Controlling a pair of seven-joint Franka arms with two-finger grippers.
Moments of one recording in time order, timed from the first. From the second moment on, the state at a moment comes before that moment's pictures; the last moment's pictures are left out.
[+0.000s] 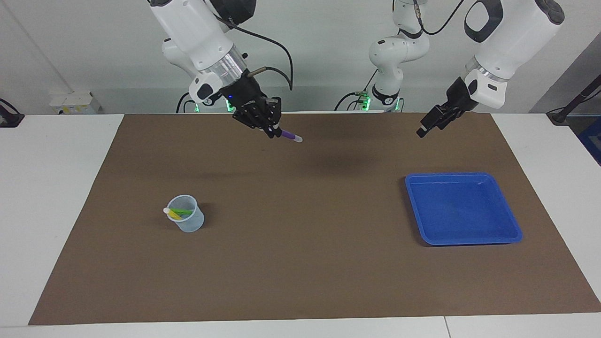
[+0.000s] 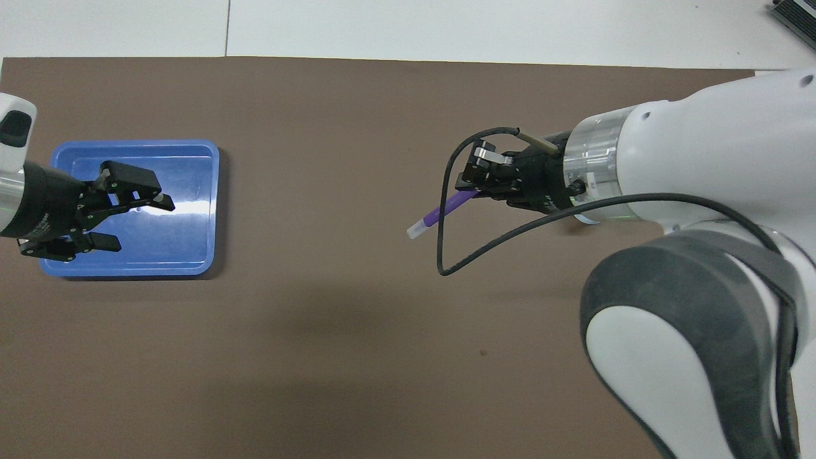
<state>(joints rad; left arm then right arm) 0.22 -0.09 -0.29 -1.76 -0.34 1.67 -0.59 0.22 0.06 0.18 -1.60 0.43 2.01 0.68</state>
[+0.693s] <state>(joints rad) 0.20 -0.11 -0.31 -1.79 -0.61 1.70 -1.36 0.32 0.06 0.17 -1.65 0.59 2.24 1.08</state>
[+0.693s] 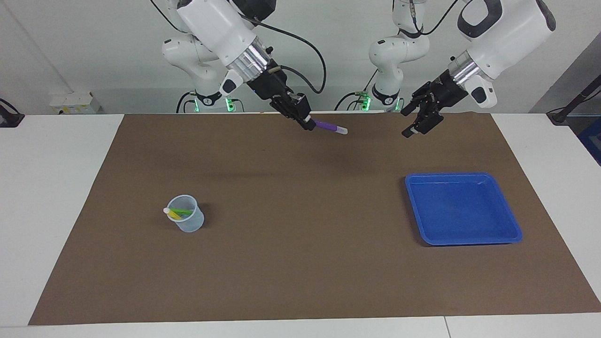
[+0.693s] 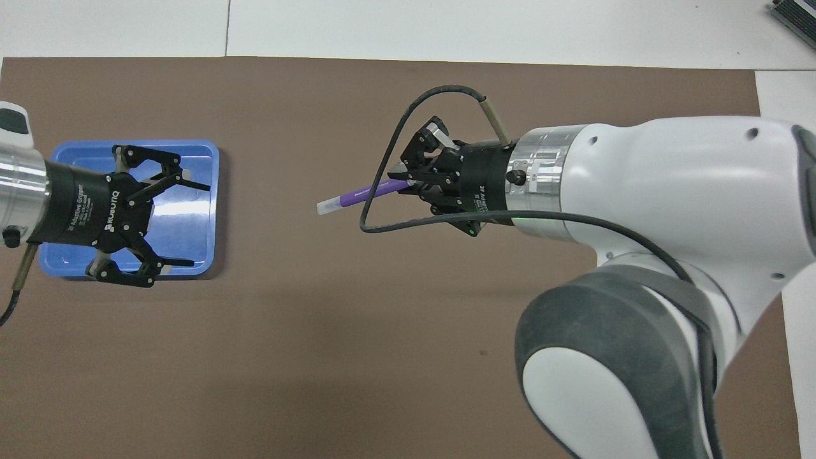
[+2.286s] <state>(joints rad) -0.06 -0.12 -0.32 -1.86 -0.62 2.03 -1.79 0.40 0.07 0.17 -1.71 0.59 2.38 1.10</state>
